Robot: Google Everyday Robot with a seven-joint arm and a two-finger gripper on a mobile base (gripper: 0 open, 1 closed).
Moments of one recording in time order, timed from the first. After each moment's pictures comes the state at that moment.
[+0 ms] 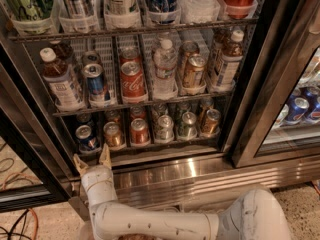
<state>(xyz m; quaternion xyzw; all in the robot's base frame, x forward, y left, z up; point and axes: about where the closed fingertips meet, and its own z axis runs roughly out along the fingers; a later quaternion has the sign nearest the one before) 0.574 0.231 0.587 -0.15 0.71 0.13 0.68</state>
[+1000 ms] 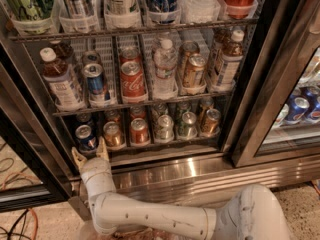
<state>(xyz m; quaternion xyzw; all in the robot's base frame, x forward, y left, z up) 0.597 0.244 0.596 -0.16 0.69 0.13 0.69</state>
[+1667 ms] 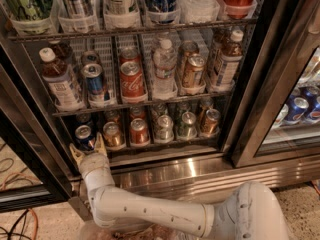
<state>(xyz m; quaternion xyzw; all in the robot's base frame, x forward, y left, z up) 0.612 0.255 0.600 -0.18 0.69 0.13 0.69</state>
